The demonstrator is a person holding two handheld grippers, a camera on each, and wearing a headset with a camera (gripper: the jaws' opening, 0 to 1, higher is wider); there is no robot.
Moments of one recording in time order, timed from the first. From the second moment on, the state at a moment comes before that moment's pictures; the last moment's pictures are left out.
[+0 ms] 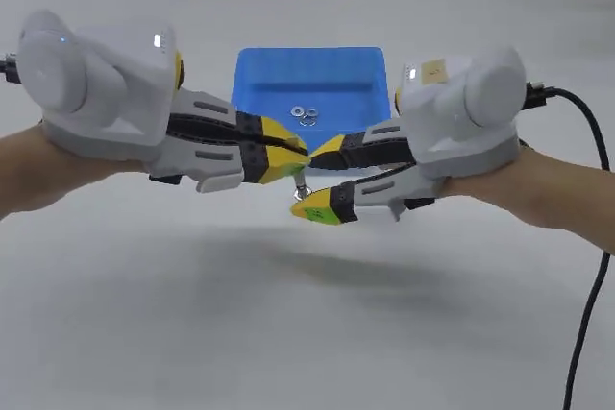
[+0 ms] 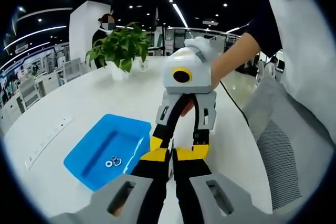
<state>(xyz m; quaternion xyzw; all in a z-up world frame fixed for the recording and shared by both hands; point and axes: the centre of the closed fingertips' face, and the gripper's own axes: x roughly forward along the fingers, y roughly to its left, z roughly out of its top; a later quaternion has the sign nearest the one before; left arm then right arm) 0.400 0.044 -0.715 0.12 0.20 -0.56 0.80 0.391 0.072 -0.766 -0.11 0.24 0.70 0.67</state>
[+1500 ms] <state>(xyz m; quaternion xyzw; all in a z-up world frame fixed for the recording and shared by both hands) 0.375 0.056 -0.698 0.08 0.21 -0.50 0.83 0.390 0.081 -0.759 -0.20 0.20 0.70 0.66</state>
